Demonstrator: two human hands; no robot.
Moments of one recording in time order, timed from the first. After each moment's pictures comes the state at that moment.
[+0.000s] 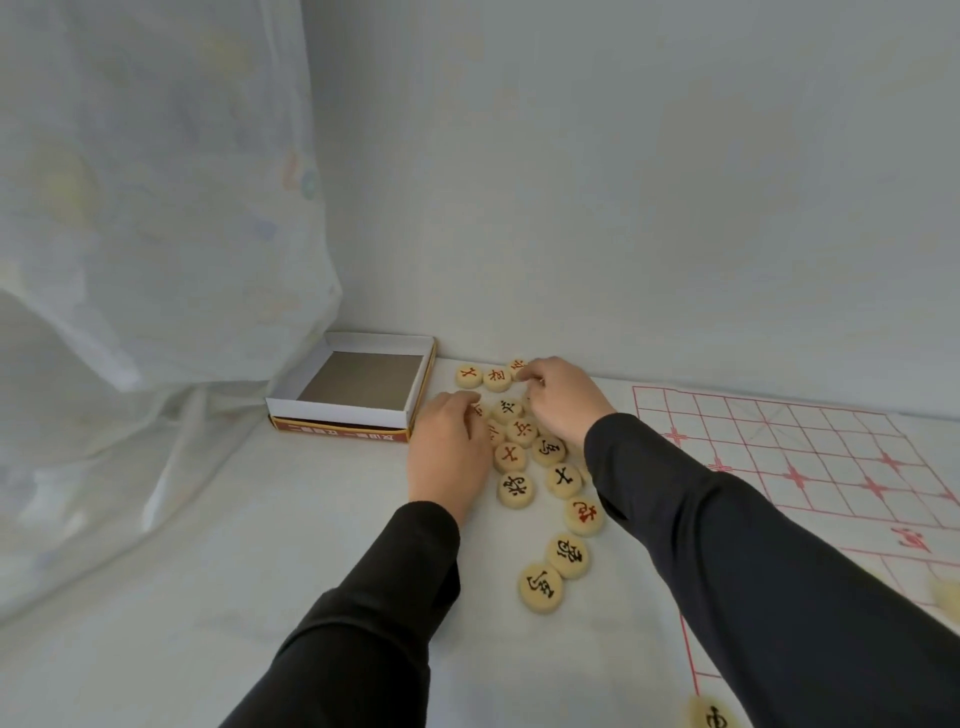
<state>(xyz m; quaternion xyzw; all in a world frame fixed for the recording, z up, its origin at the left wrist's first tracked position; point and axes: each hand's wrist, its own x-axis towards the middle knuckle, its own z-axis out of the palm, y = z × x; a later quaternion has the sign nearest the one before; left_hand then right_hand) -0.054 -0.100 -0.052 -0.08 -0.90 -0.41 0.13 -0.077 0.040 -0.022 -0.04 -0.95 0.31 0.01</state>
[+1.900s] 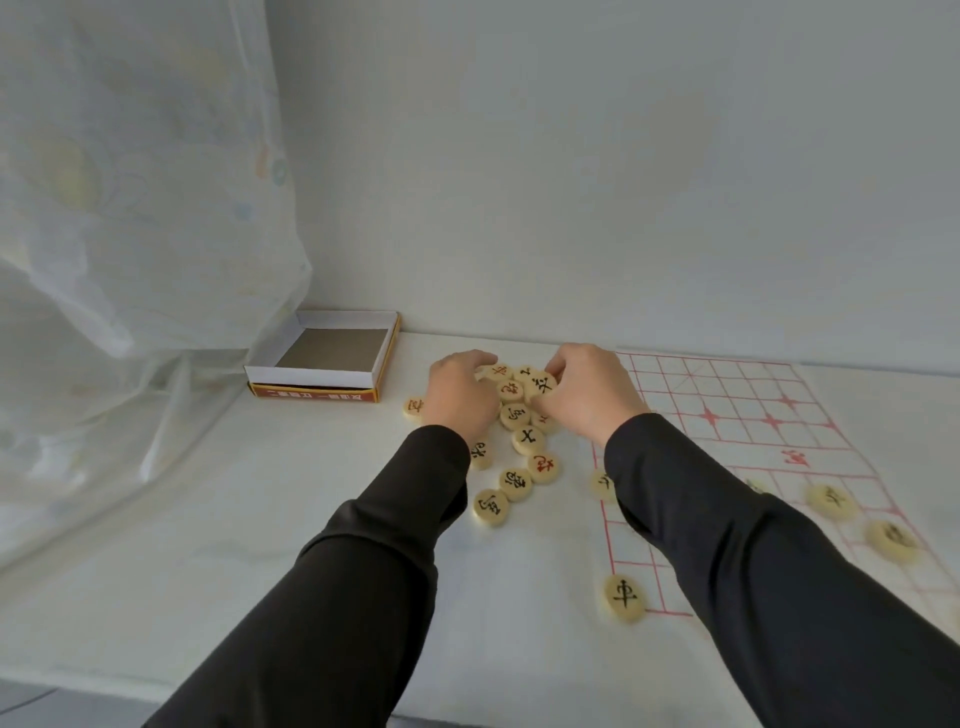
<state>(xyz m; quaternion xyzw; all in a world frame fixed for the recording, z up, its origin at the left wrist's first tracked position) -0.018 -0.068 -0.006 -0.07 -0.87 -0.49 -0.02 0.021 0.059 0.016 -0.14 -0.95 0.27 0.07</state>
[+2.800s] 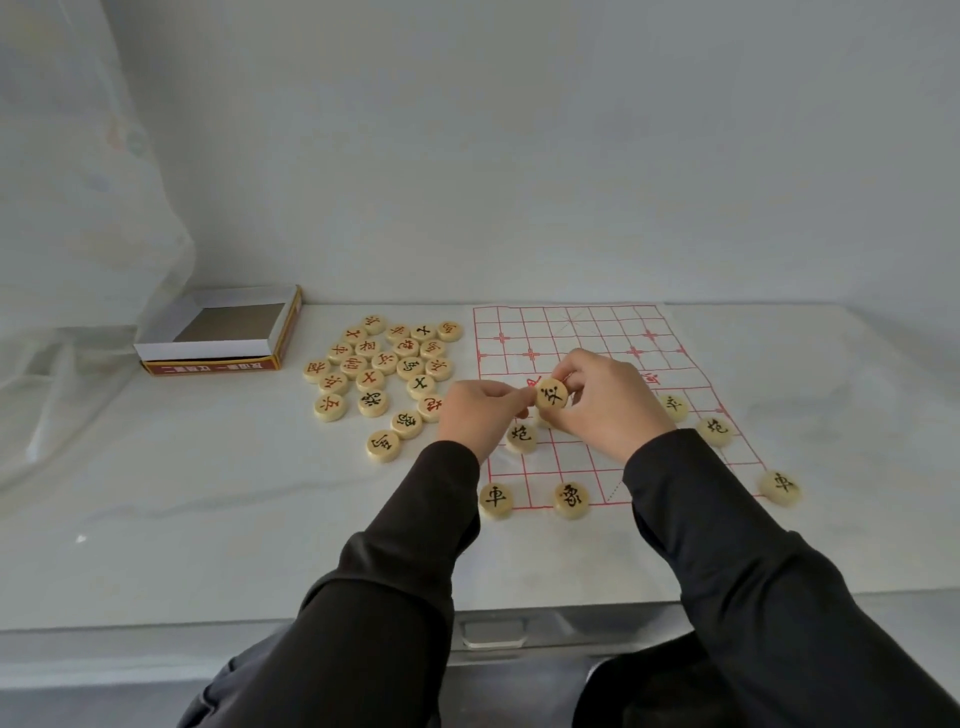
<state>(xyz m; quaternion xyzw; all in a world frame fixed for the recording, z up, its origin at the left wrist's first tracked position) 0.105 0.008 -0.005 -0.10 -0.80 -0.57 -0.17 0.163 0.129 0.017 -0.14 -0.95 0.26 0.10</state>
